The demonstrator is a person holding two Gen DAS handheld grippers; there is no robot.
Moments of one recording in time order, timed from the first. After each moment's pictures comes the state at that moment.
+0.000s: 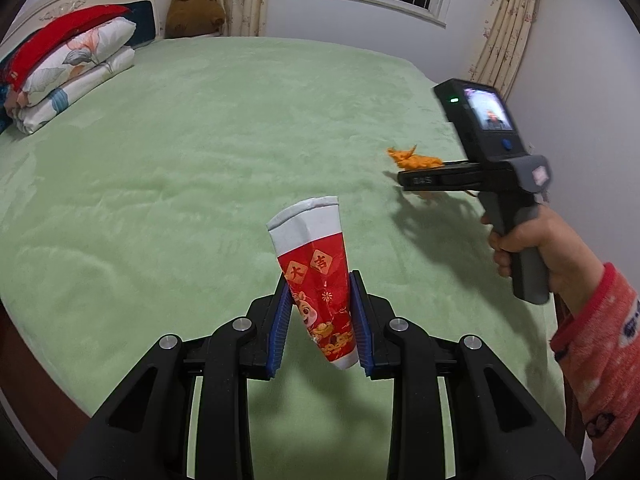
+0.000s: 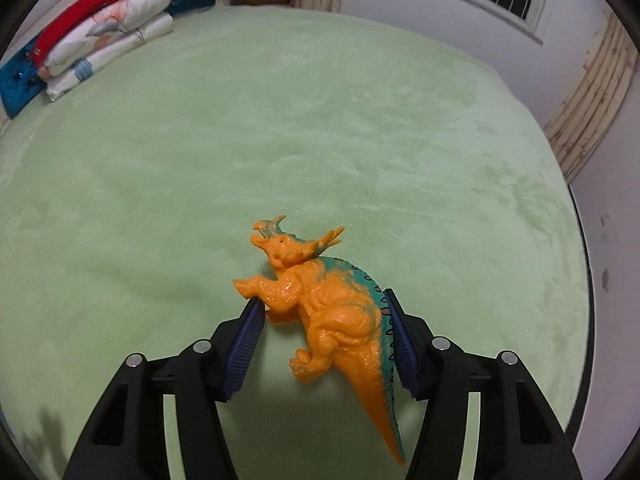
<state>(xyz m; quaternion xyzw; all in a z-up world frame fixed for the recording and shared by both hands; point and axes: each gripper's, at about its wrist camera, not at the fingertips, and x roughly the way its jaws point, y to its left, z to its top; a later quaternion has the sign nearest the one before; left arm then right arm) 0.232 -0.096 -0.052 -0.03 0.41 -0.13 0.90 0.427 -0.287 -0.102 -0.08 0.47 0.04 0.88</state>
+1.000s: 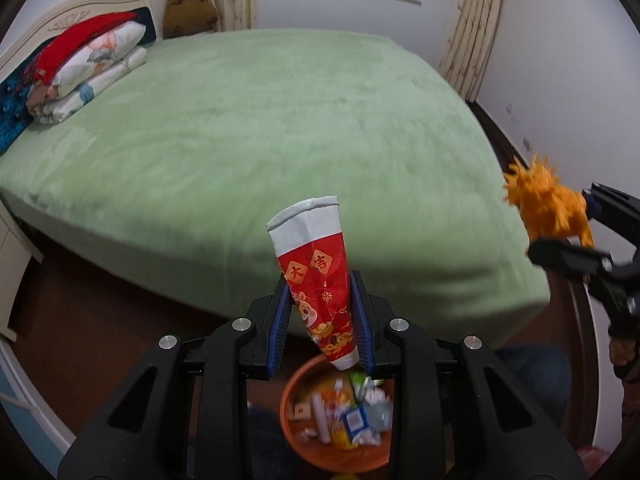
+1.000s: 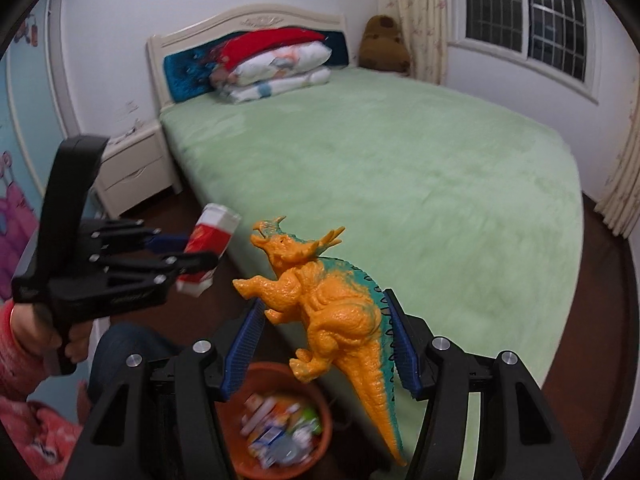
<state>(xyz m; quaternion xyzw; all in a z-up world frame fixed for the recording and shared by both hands) 0.002 -0.052 -0.054 0.02 0.43 -0.14 0.89 -0.005 -0.231 -0.026 -0.06 0.38 0.25 0.89</state>
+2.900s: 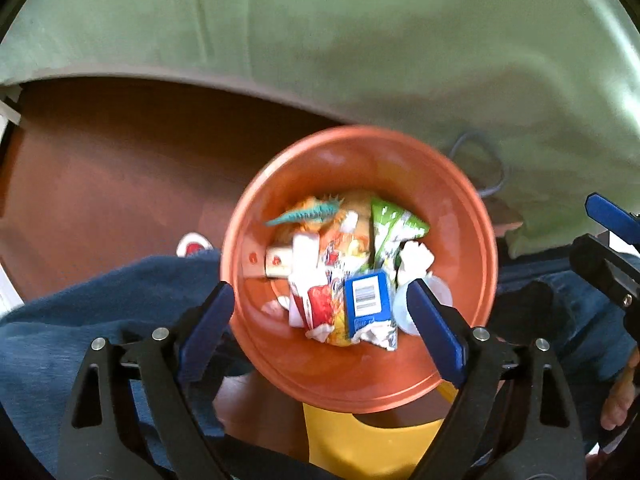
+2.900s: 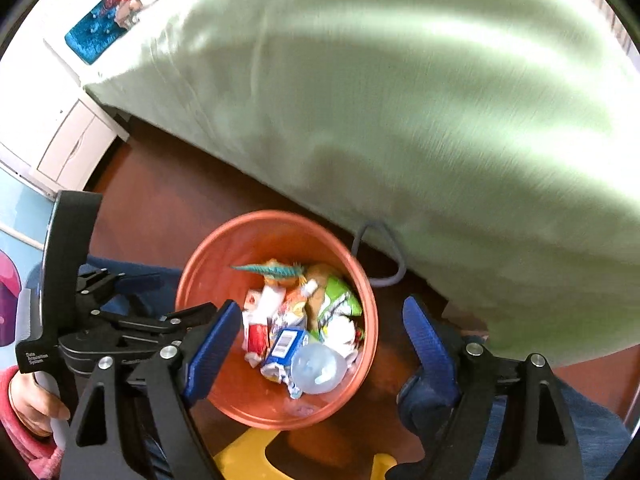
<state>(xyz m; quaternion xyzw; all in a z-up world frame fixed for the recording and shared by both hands) -0.019 -0.057 -0.295 -0.01 0.65 -0.08 0.76 -0.004 -0.227 -0.246 0.04 0.57 0.15 0.81</state>
